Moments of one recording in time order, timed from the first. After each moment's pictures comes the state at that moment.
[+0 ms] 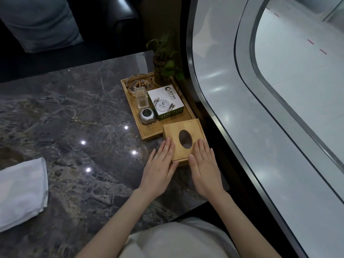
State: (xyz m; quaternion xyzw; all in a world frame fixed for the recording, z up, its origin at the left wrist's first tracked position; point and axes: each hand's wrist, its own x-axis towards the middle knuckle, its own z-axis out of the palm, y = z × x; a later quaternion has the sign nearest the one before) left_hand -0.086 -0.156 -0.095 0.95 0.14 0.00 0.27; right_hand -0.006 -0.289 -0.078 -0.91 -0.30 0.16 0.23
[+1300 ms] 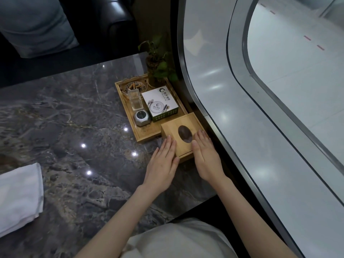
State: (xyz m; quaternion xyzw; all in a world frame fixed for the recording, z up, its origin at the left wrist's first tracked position) left_hand -0.063 -0.168 -0.085 0.94 0.15 -0.01 0.31; right_hand 0.033 -0.287 -0.062 -0.89 -0.27 0.18 0.31
